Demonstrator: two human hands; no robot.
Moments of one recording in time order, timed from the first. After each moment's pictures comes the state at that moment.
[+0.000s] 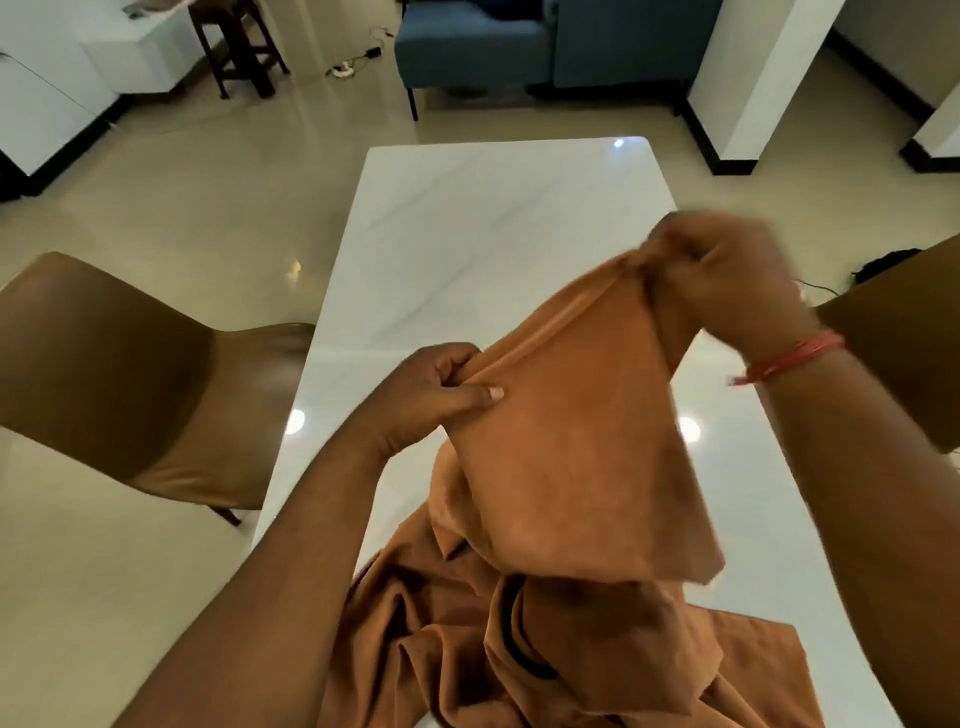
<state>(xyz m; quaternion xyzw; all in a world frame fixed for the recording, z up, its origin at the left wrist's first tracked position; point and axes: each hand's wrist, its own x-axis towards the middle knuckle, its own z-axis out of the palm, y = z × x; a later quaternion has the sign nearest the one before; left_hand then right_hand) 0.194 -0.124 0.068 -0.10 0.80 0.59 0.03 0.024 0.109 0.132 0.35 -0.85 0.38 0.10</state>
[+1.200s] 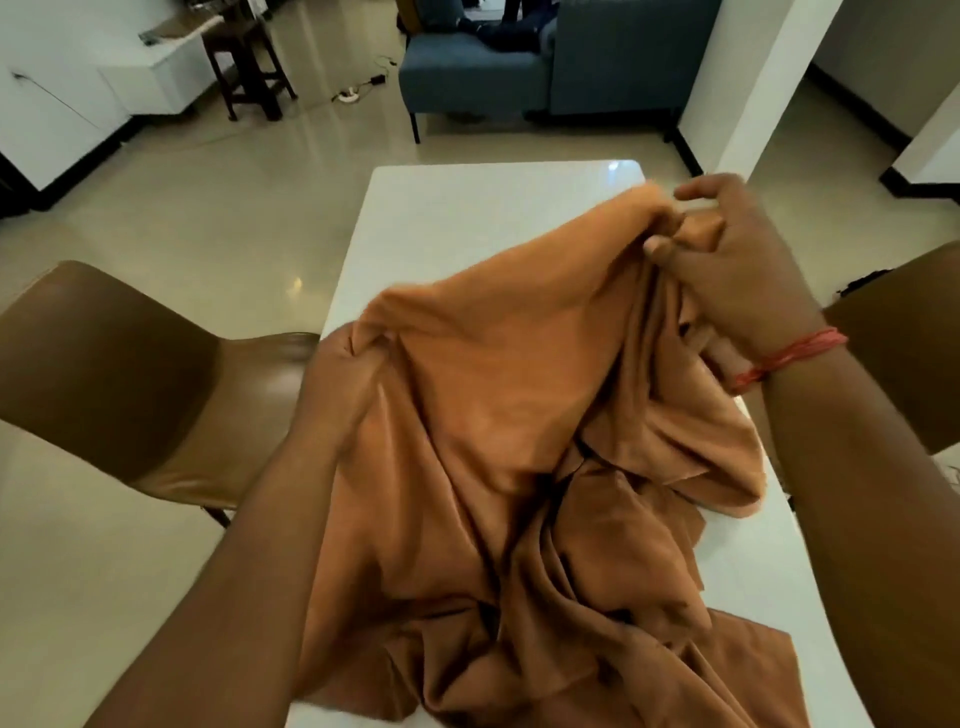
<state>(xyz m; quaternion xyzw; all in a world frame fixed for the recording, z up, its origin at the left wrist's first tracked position) 0.232 -0.152 0.084 -0.30 0.76 0.53 -0.20 0.051 0.122 0.162 0.23 -0.85 0.47 0.05</state>
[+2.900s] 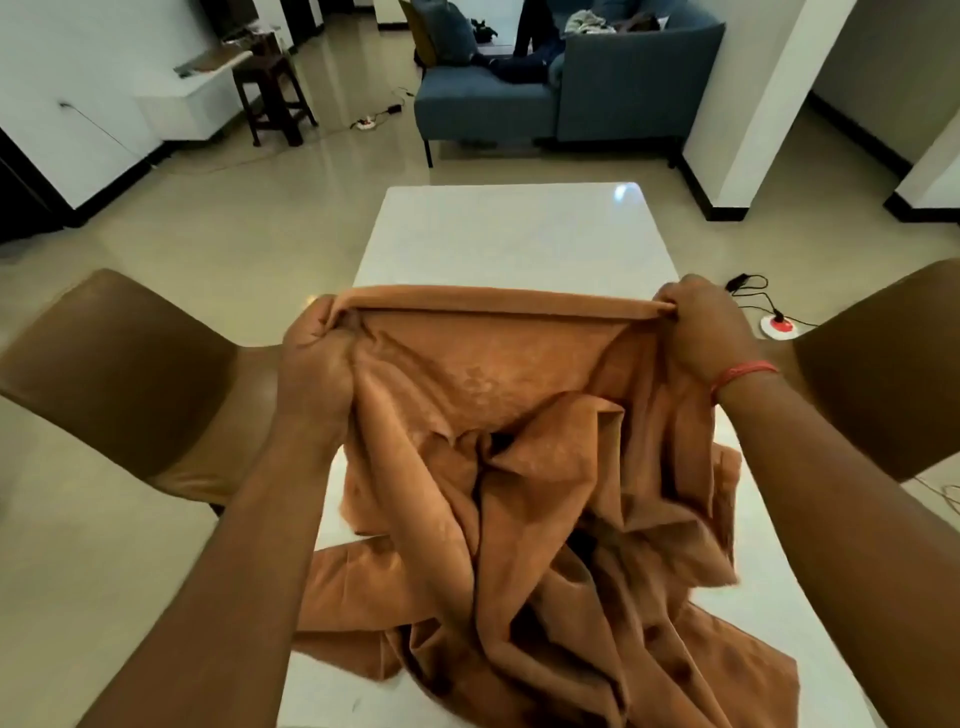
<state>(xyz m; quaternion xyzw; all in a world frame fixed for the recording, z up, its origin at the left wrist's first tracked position) 0.264 -0.122 0.118 -0.25 0.66 0.61 -0.35 0.010 0.151 0.082 0.26 -0.94 0.20 0.06</state>
